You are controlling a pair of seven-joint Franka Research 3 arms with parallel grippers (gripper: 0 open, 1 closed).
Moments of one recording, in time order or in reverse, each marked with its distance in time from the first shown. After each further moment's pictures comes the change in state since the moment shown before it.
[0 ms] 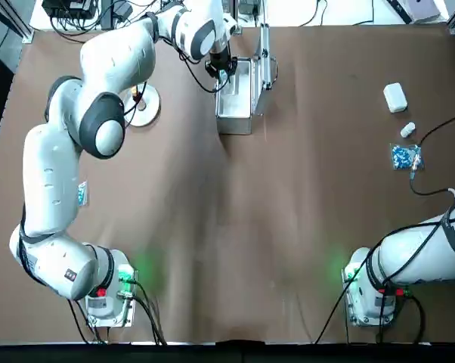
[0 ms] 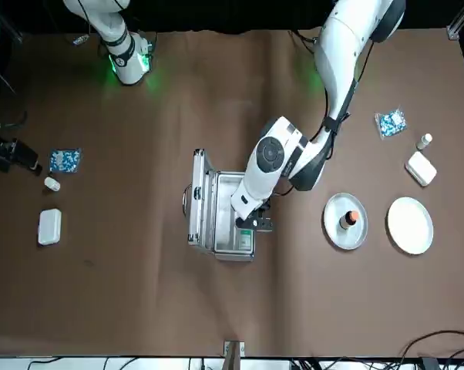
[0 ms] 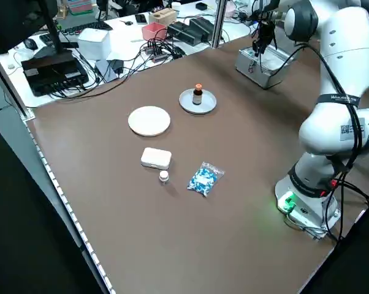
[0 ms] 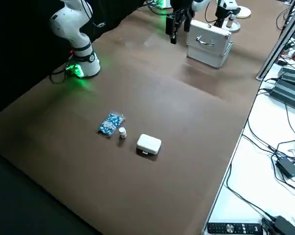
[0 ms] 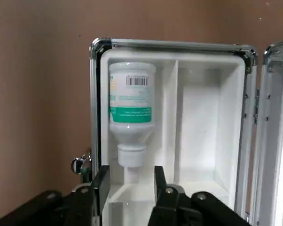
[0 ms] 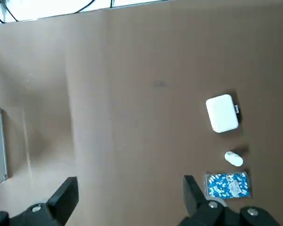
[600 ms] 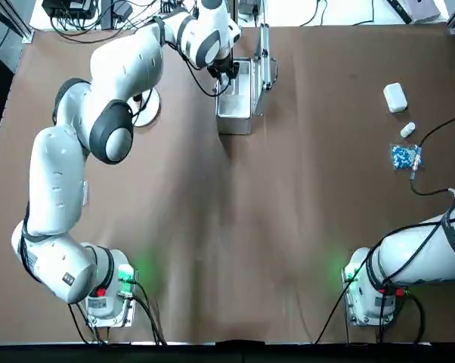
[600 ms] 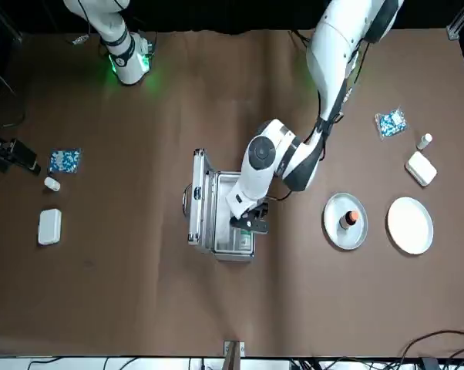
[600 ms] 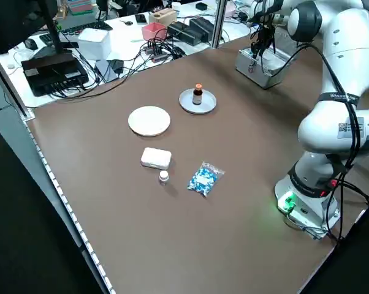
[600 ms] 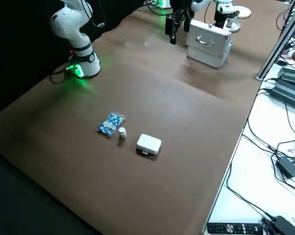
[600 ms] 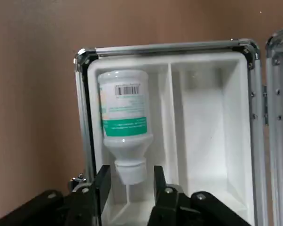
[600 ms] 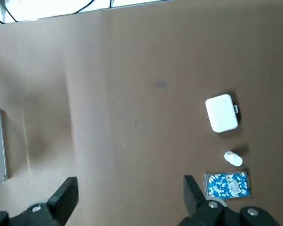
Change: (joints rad) left arm -0.088 0.023 0.096 0.008 0.021 0.044 0.061; right arm 0.000 0.000 -0.001 0.000 0.000 0.000 0.000
